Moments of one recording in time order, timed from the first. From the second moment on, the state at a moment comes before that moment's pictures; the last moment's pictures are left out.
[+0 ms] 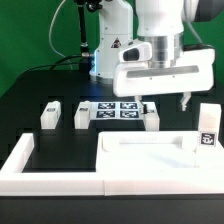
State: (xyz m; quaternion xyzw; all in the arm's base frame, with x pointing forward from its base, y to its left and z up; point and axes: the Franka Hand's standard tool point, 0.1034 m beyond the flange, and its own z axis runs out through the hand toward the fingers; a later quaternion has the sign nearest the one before) arm 0.463 0.058 0.048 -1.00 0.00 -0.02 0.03
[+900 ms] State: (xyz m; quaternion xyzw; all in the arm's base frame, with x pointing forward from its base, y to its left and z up) arm 0.457 0.063 0.034 -0.98 0.01 0.20 0.04
